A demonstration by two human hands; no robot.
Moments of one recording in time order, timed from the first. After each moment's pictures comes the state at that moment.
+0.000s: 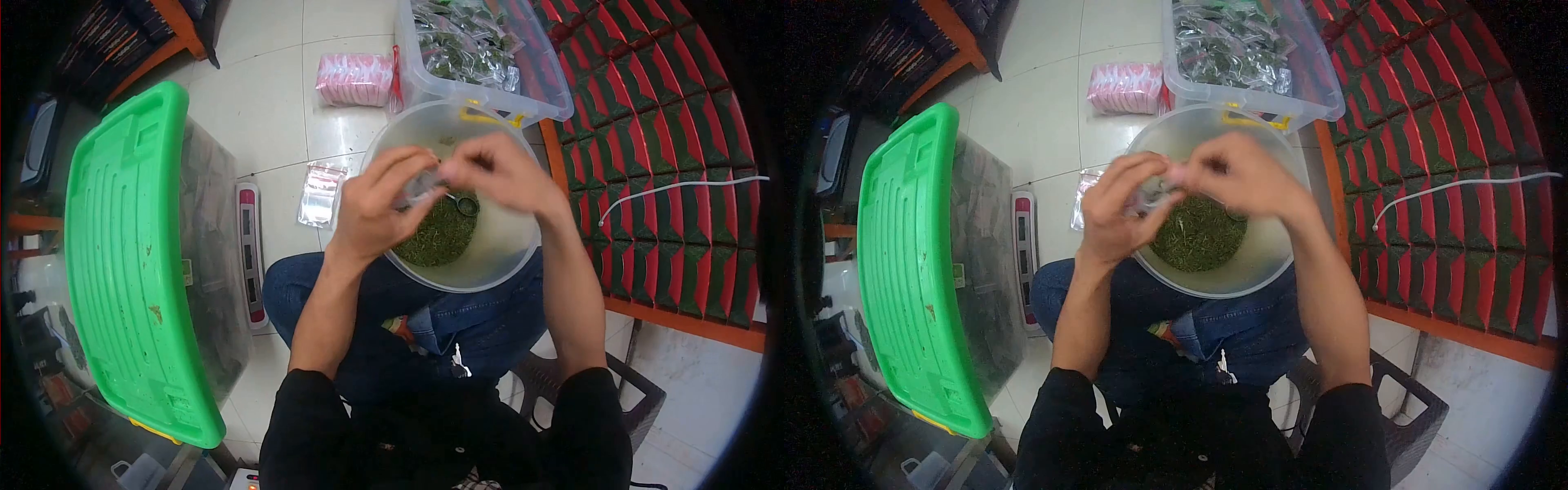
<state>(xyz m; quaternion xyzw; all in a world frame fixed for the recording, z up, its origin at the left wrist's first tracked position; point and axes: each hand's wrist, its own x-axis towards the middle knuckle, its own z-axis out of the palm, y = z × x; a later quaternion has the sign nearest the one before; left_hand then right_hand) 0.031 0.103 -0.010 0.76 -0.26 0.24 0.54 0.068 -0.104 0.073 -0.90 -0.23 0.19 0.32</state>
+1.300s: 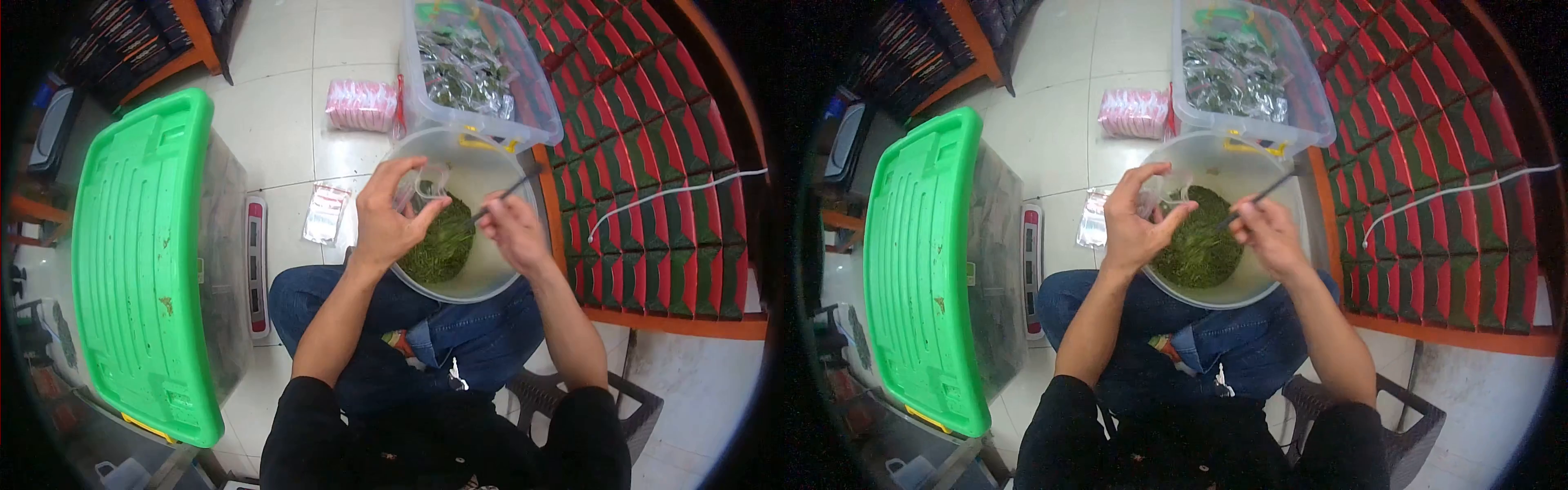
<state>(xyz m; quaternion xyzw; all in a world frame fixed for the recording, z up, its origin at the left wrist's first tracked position) 0.026 0.091 -0.009 0.75 -0.13 0.20 0.62 -0.004 -0.143 0.013 -0.66 0.08 0.12 0.73</state>
